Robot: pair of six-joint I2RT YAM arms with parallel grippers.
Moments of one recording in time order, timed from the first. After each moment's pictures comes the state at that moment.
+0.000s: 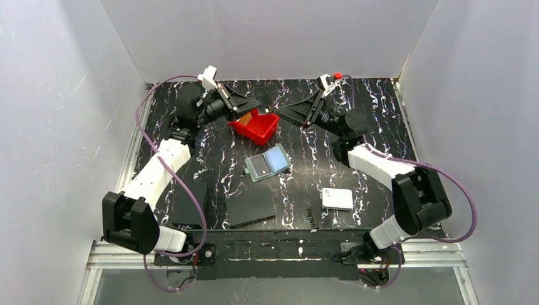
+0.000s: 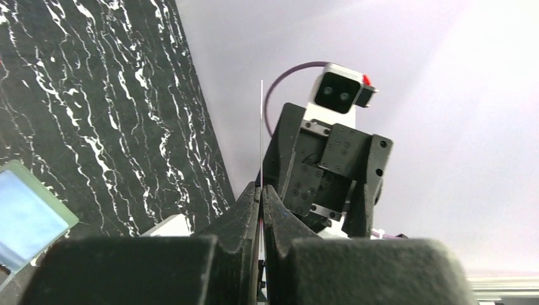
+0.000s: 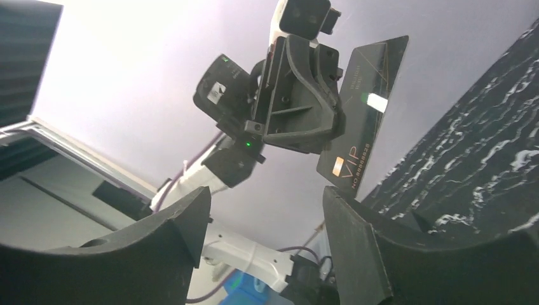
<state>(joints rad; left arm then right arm) -0.30 1.38 1.16 0.13 0.64 -1.12 0.47 1.50 0.93 1.04 -0.74 1.36</state>
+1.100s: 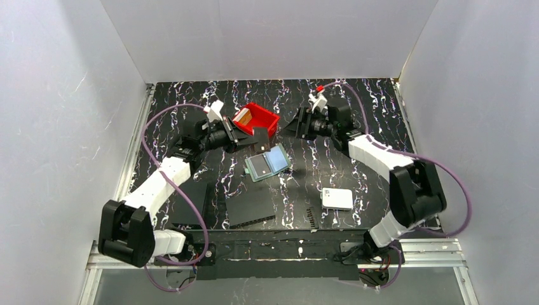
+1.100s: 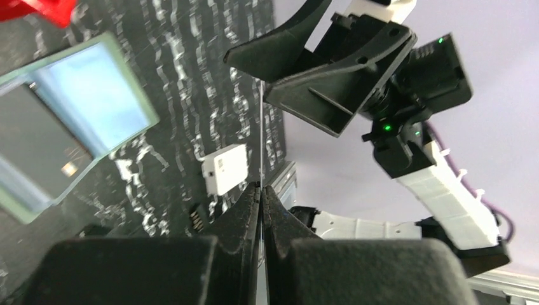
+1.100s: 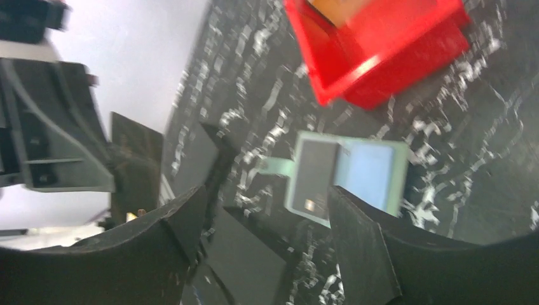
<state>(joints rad) -0.32 1.26 0.86 0.06 0.67 -1.03 0.42 1.53 1.01 0.20 -0.64 0.68</state>
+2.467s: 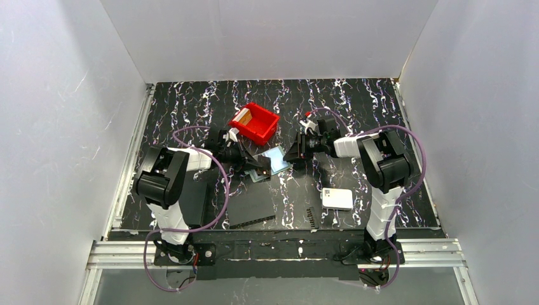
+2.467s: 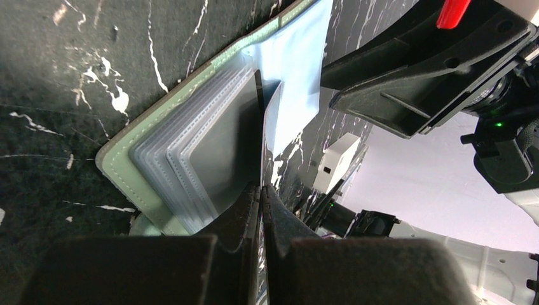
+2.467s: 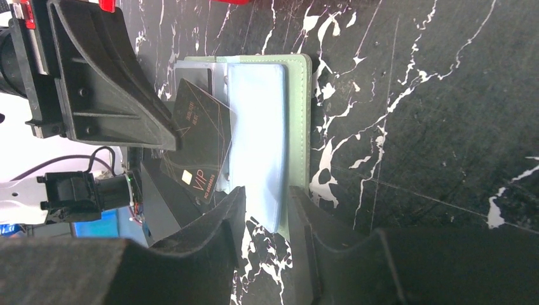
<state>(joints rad) -0.31 1.81 0.83 0.11 0.71 -0.87 0.38 1.99 1.03 0.18 -0.83 0.50</state>
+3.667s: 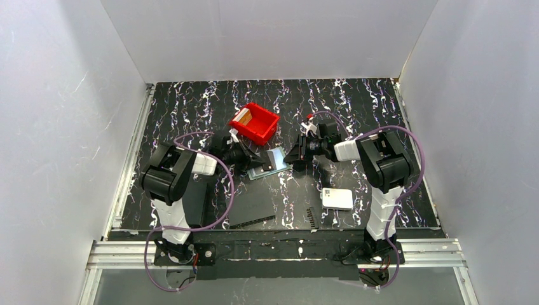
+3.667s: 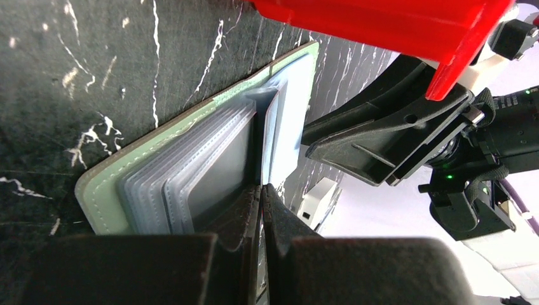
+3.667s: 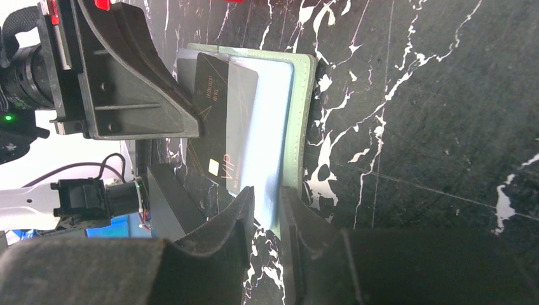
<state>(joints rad) -0.36 1.87 0.76 0.41 0.58 -1.08 0.38 1.99 0.97 0.29 -0.83 0.57</state>
